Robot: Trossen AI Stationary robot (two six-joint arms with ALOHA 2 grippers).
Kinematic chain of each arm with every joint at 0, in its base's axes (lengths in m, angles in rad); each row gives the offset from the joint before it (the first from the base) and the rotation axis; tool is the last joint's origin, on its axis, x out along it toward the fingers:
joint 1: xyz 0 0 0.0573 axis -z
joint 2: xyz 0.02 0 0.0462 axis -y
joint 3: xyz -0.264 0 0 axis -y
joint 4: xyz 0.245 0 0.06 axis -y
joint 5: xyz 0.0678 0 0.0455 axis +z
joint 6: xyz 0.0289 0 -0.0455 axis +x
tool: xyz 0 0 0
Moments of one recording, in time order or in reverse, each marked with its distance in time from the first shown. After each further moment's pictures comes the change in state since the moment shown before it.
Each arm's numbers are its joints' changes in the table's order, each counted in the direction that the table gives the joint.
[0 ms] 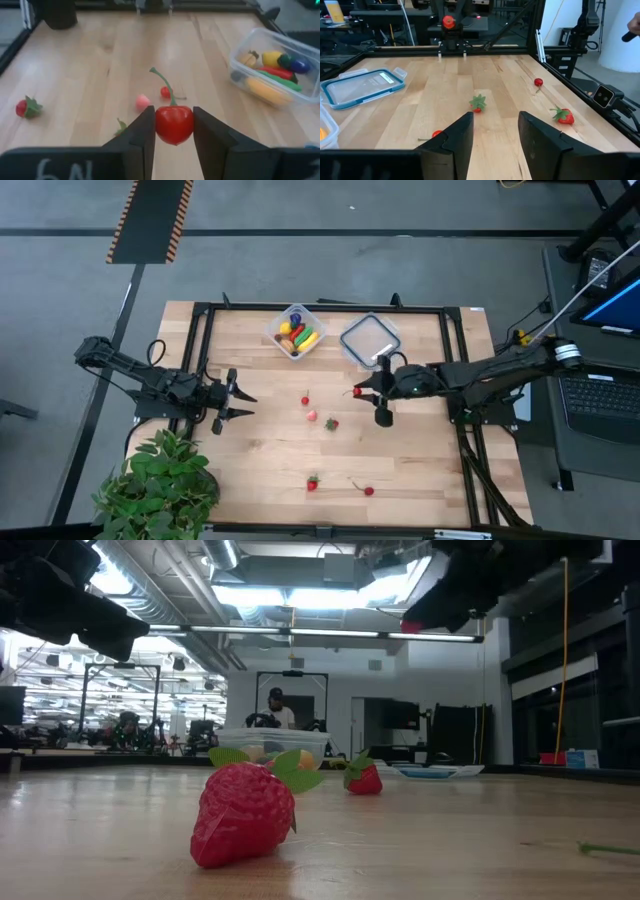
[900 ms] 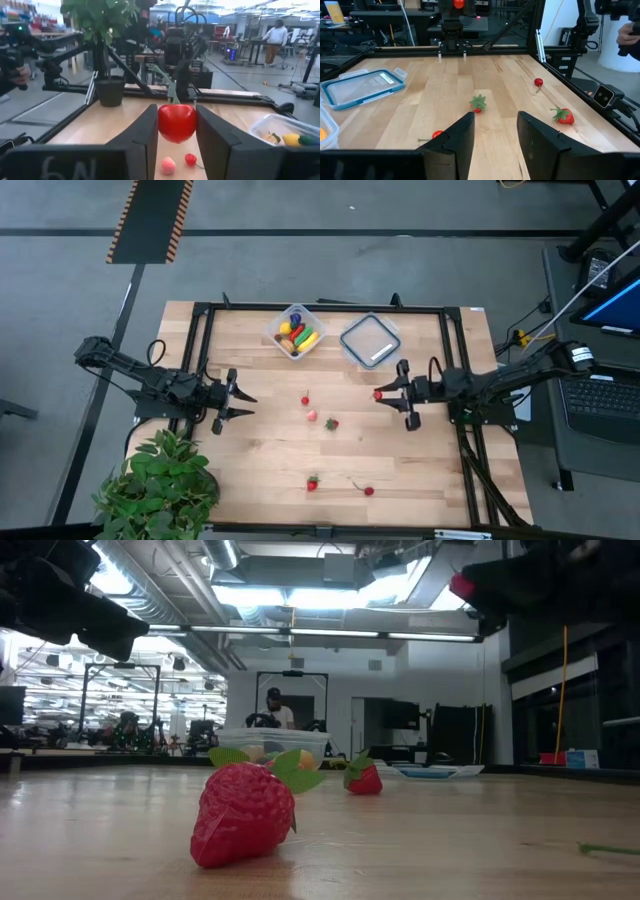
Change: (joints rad) left arm 0.000 0.000 0.000 0.000 0.000 0.003; right arm -0.008 0.230 -0.555 0.930 0.143 -0.117
